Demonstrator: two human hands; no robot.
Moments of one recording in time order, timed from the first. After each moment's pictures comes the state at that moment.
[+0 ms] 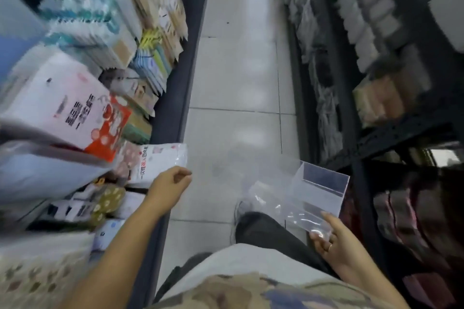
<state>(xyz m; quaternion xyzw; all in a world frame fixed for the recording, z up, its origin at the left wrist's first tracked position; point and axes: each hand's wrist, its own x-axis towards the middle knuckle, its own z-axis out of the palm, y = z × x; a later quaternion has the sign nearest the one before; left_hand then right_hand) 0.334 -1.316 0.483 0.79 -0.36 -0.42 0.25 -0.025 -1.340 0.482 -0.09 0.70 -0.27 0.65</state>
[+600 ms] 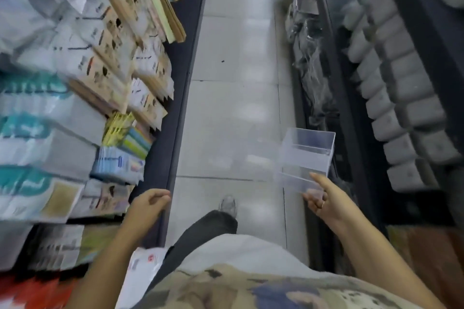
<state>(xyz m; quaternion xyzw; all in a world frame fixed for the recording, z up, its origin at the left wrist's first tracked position) 0.503 -1.785 0.458 0.80 -0.26 -0.46 0.28 0.134 -1.932 0.486 -0.20 0.67 -0.27 0.66</state>
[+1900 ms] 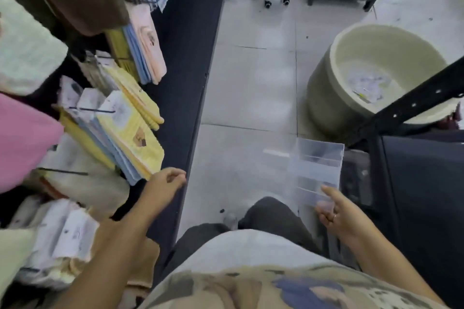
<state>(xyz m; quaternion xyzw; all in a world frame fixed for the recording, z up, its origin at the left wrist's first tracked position) 0.886 -2.980 0.473 0.80 -0.29 -0.45 0.28 0.508 -3.085 0.475 -0.18 0.69 -0.22 0.66</state>
